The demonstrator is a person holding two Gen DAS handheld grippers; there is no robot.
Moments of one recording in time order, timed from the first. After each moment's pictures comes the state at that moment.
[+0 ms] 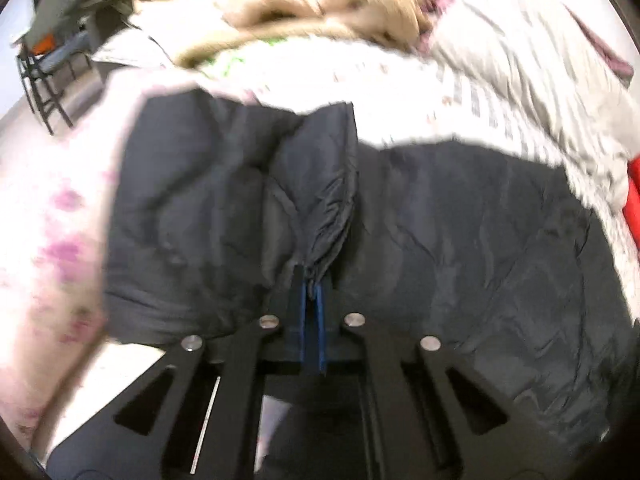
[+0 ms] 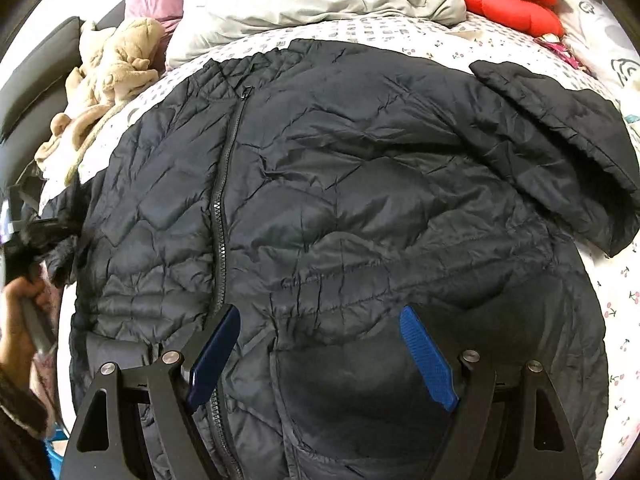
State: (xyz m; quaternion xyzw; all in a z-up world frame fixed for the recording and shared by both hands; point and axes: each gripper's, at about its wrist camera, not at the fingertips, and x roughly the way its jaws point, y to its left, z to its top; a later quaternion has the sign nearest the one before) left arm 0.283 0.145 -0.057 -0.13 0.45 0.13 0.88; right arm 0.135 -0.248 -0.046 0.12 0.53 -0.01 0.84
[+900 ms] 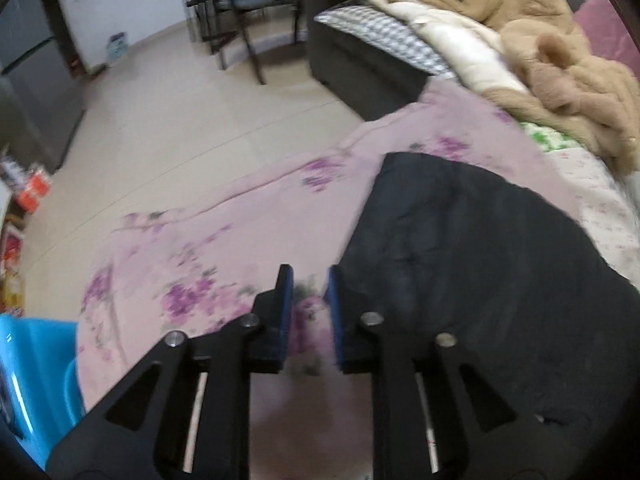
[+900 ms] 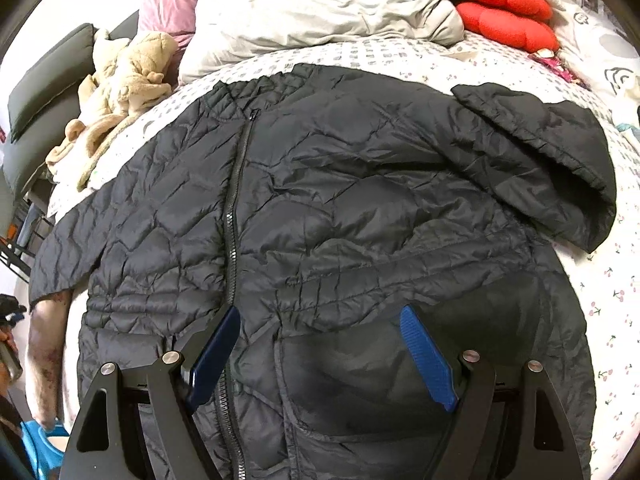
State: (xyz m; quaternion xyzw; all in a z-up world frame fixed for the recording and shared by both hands) left arm 0.161 0.388 -0.042 -0.19 0.45 0.40 0.78; right arm 0.115 -0.257 -0.023 0.11 0.50 0.00 0.86
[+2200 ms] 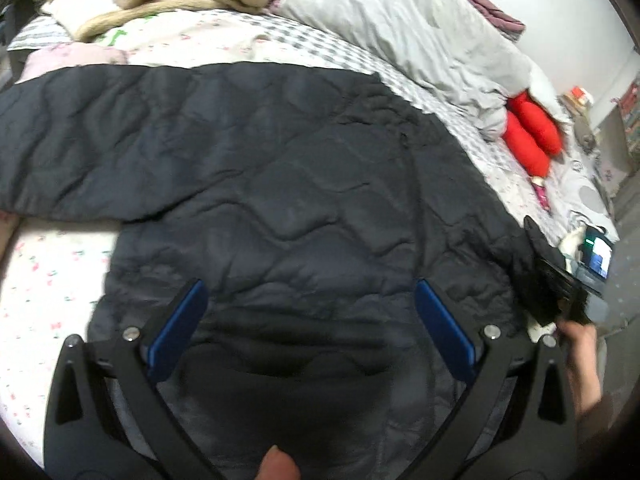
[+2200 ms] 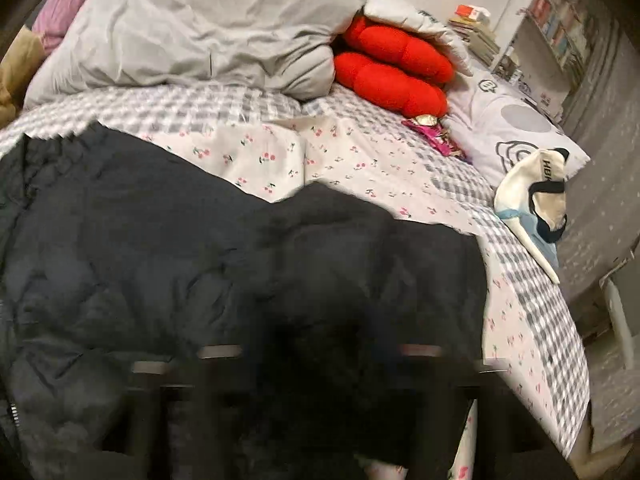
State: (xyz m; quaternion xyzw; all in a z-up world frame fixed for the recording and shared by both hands) left arm 0.180 0.040 -0.030 -0.17 0.48 -0.10 0.85; right arm 0.235 -0.382 -0.027 -0.06 0.45 -0.25 0.85
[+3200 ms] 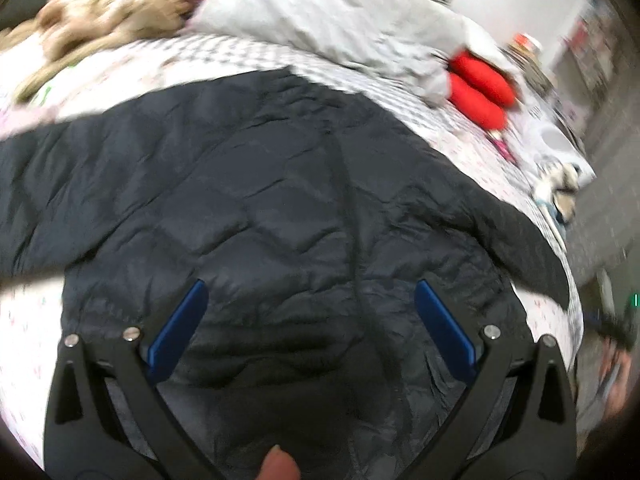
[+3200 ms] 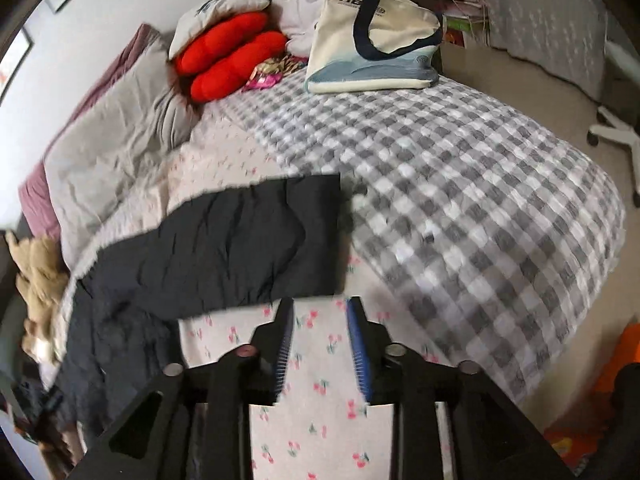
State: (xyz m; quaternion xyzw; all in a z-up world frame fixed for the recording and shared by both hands) left arm 0.181 -0.022 -0.010 -0.08 0.46 -0.19 0.87; right arm -0.080 -0.661 0.024 0.31 0.41 -0.20 0.83
